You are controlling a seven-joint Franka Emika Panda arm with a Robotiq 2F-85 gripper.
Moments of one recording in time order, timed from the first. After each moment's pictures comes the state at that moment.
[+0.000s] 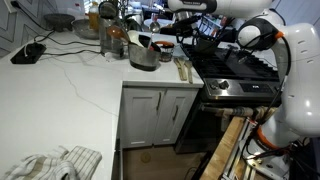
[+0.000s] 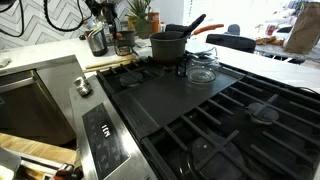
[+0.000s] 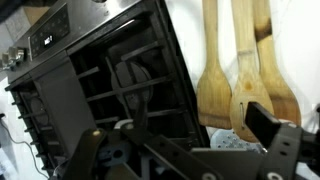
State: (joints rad) arm -0.06 0.67 -0.16 -0.95 -0.25 1.21 0.84
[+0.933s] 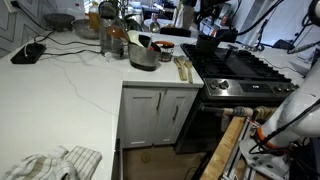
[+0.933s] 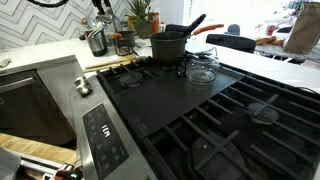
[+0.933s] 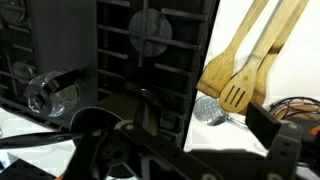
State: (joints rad) arm -0.07 0.12 -0.14 -1.49 -0.34 1.56 0.33
